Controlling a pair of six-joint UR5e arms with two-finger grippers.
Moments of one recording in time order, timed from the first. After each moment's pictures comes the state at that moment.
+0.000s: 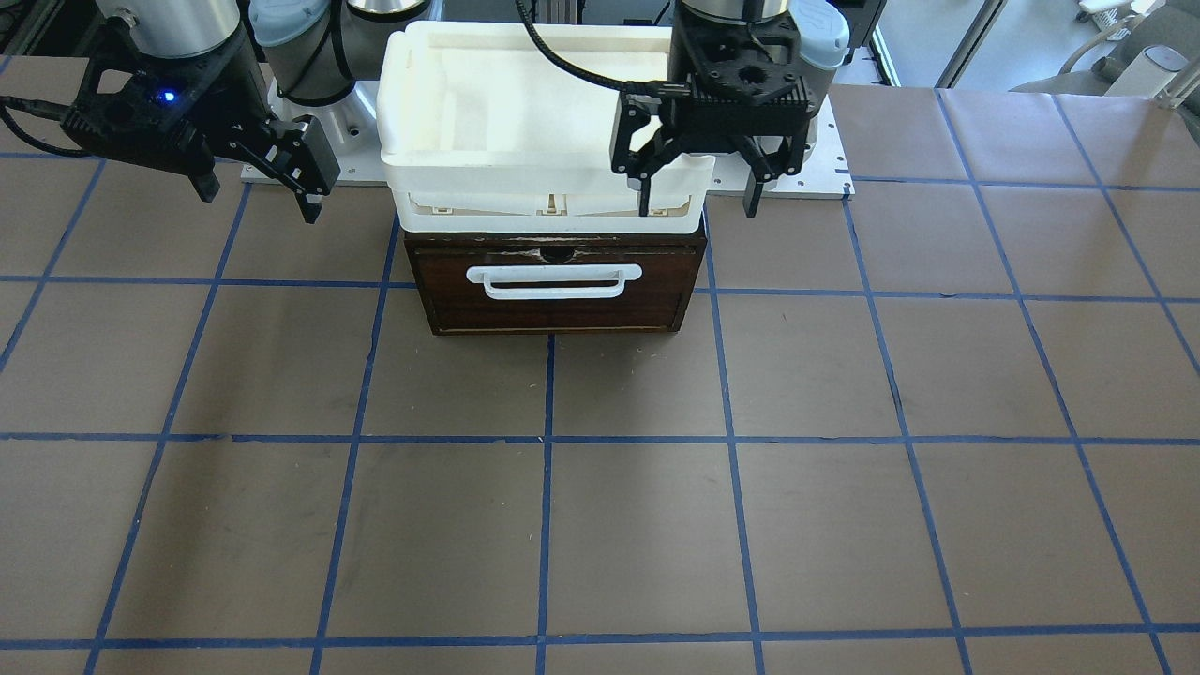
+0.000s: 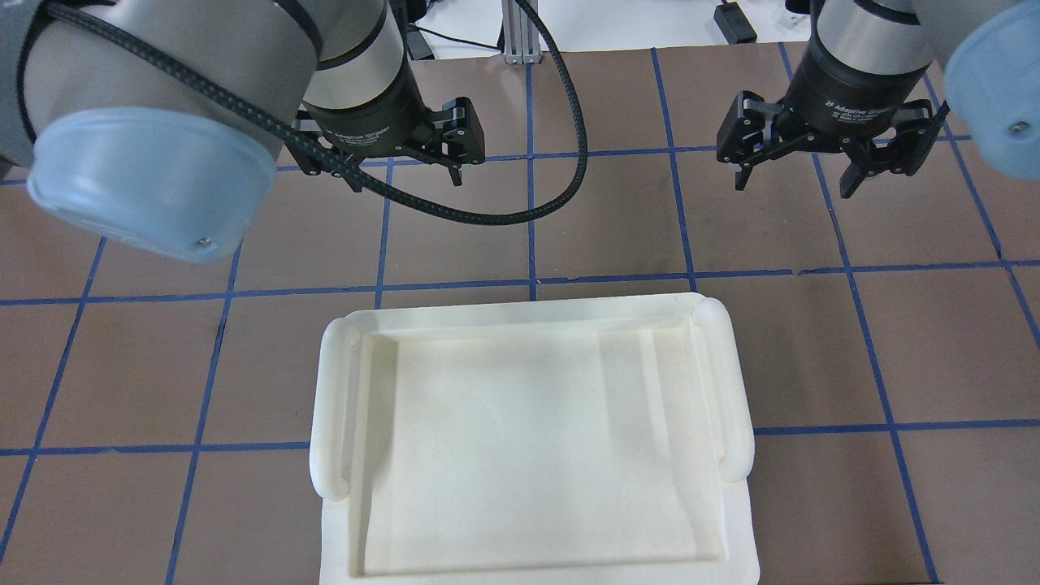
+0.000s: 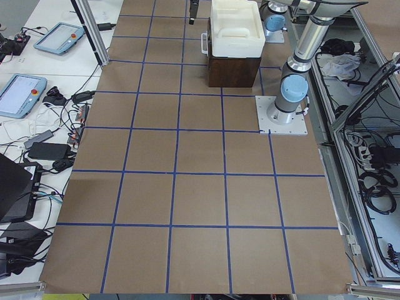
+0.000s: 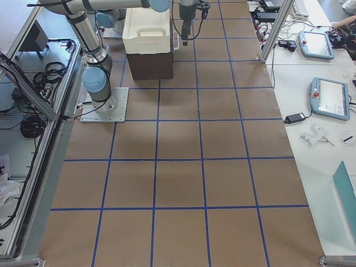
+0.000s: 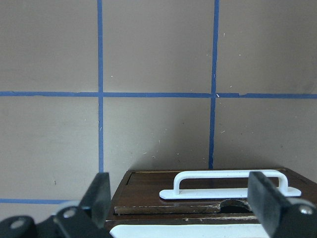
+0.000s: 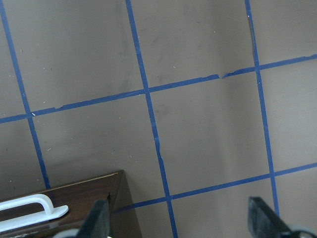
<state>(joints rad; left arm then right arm) -1.80 -1.56 -1.51 -1.47 1.63 -0.24 1.59 -1.63 1.58 -1.55 -1.63 0.20</state>
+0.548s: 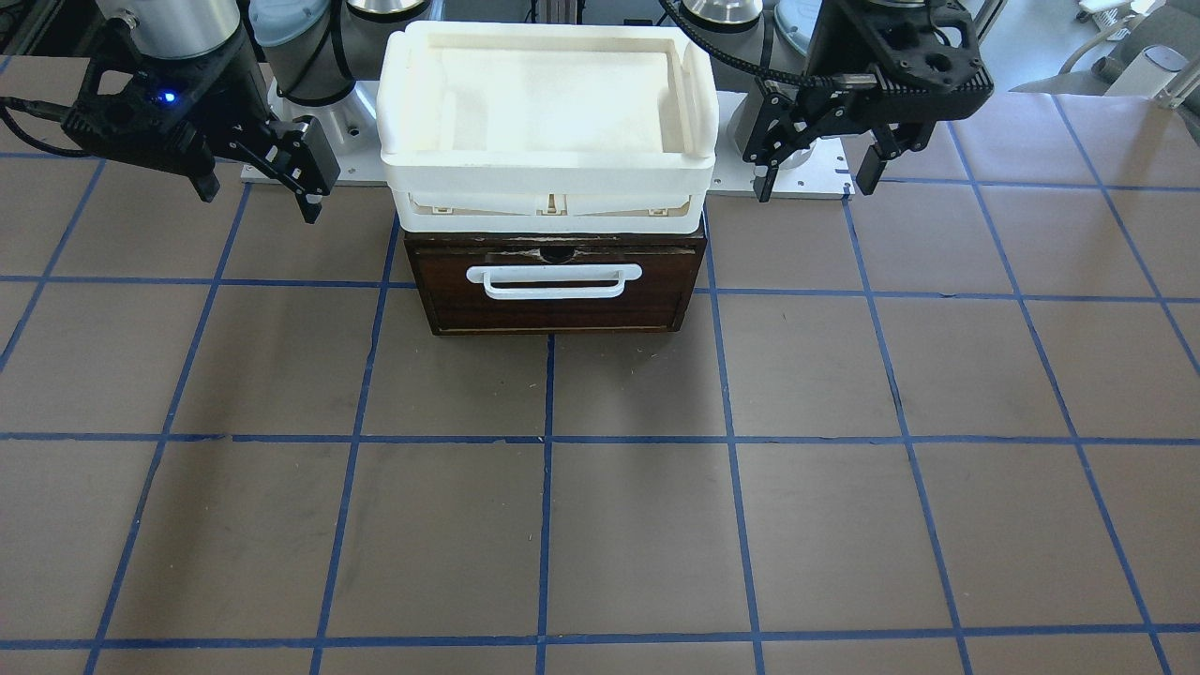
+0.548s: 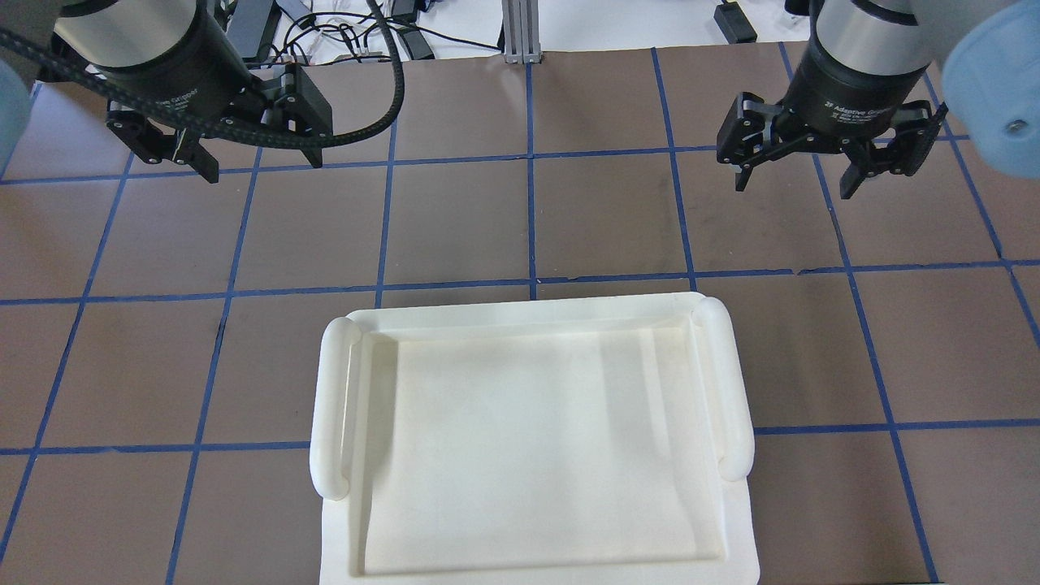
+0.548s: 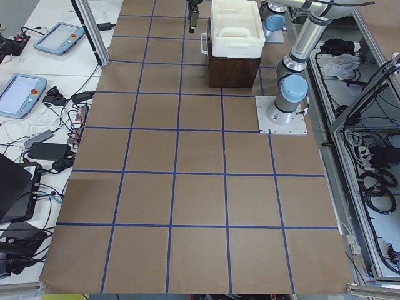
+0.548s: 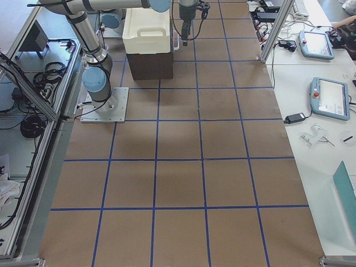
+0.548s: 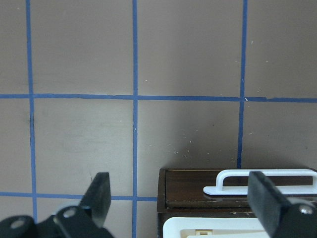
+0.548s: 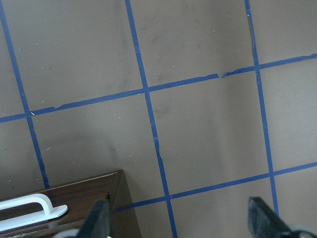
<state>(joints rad) -1.62 -1.50 -1.51 -1.58 1.60 -0.18 1.59 -1.63 1.58 -1.54 -1.64 0.20</state>
